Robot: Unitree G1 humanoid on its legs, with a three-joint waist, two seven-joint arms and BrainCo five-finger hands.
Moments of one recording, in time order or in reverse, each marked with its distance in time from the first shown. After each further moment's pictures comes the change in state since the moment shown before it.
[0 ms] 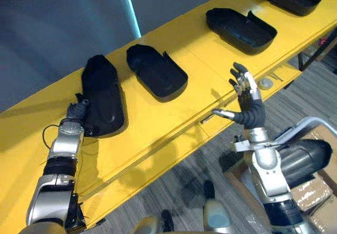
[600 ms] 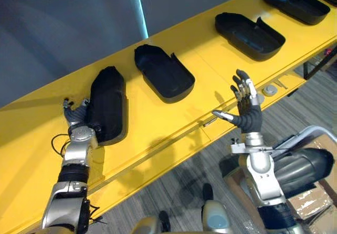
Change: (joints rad) left arm 0.059 -0.200 0.095 -0.155 -0.256 -0.357 0.580; right arm 0.070 0.096 0.000 0.024 -0.011 -0.048 -0.067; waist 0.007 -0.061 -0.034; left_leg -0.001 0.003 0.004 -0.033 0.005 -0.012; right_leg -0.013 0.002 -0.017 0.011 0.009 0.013
